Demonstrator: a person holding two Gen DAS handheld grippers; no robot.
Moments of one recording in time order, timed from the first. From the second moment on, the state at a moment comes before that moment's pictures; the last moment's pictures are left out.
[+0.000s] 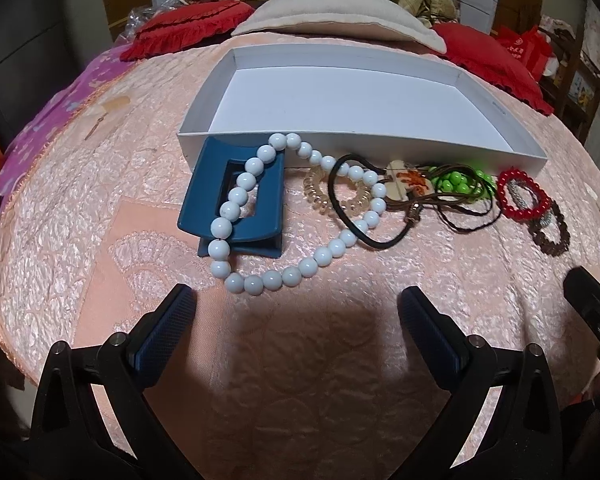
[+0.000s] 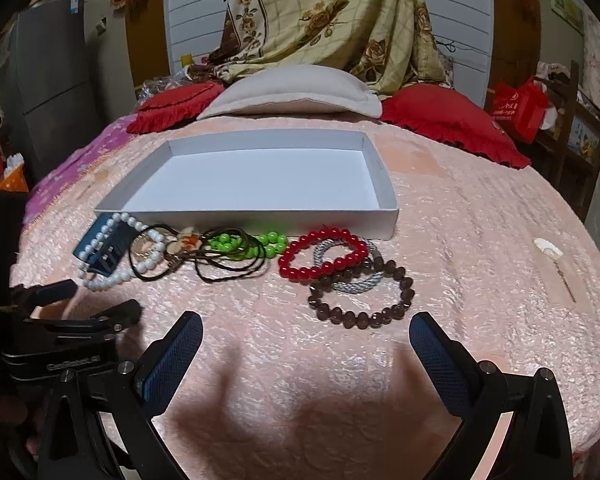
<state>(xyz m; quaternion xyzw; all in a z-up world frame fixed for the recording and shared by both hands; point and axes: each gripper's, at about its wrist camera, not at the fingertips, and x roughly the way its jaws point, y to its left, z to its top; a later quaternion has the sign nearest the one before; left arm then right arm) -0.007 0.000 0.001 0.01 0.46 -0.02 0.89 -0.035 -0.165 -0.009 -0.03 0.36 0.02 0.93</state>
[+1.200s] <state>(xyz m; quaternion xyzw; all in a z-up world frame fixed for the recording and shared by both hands) 0.011 -0.004 0.041 0.01 0.42 -0.04 0.91 -0.011 -0.173 0.002 -0.04 0.37 0.03 0.93</state>
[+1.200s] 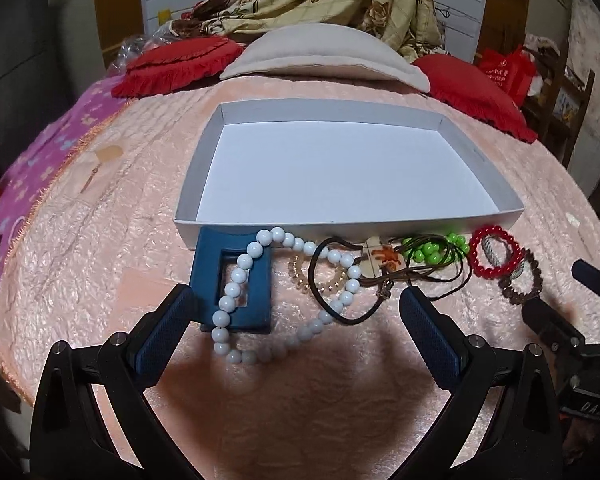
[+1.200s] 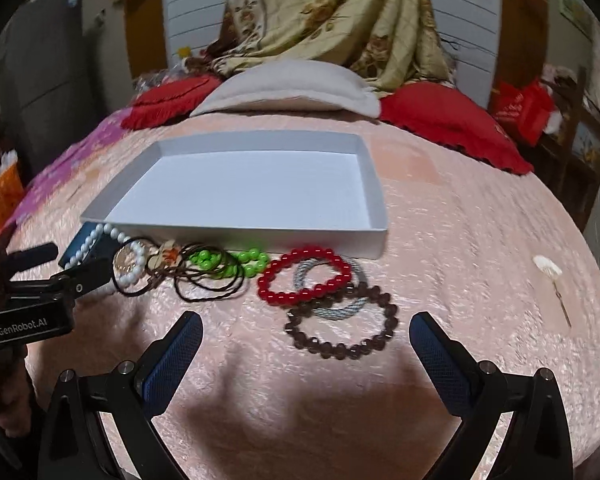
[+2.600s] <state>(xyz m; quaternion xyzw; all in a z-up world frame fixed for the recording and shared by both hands) 0.004 0.054 0.045 -0.05 0.41 -0.06 0.91 -0.016 -0.177 -0.002 -0.07 0.37 0.01 0.93</state>
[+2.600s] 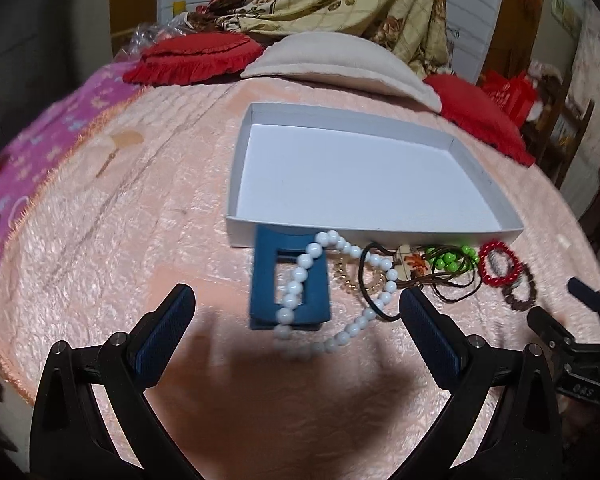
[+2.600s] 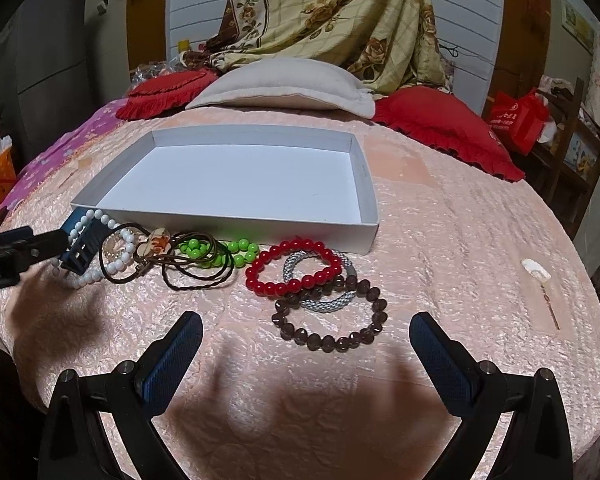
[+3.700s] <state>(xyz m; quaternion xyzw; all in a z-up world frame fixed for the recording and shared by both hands) -0.006 0.058 0.037 -0.07 0.44 -0.10 0.89 -0.021 -0.211 -0.003 -0.01 0.39 0.02 0.92</state>
